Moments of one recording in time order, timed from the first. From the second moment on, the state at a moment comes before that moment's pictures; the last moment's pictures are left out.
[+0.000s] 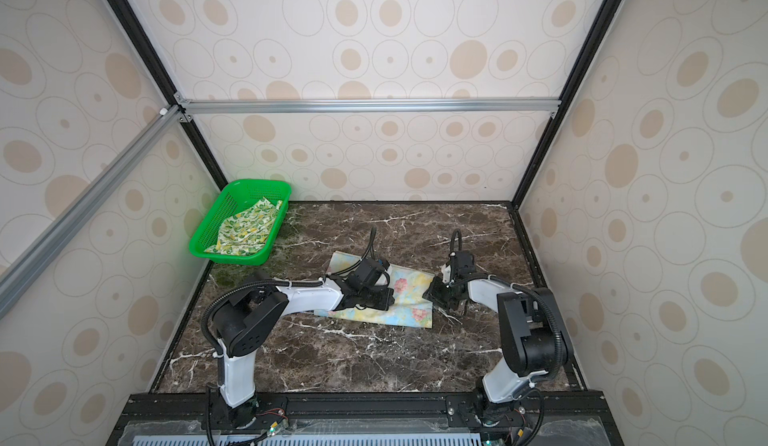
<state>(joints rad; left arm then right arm) -0.82 1.96 1.13 -0.07 0.21 -0.57 0.15 1.61 0.77 -0.33 -0.43 0.57</state>
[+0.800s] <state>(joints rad) -0.81 1.97 1.15 -0.08 0.19 -0.55 0.20 1.63 0.83 -0.41 -0.33 0.57</state>
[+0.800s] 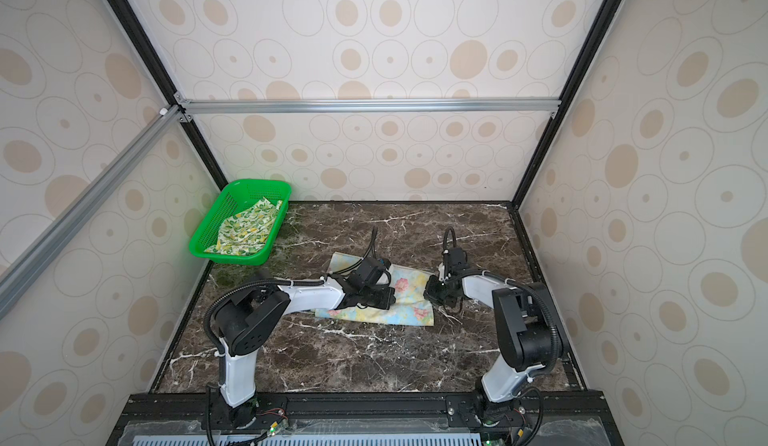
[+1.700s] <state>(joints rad) -0.60 1.83 0.95 -0.05 0.13 -0.46 0.20 1.45 1.09 -0.97 -0.15 0.40</state>
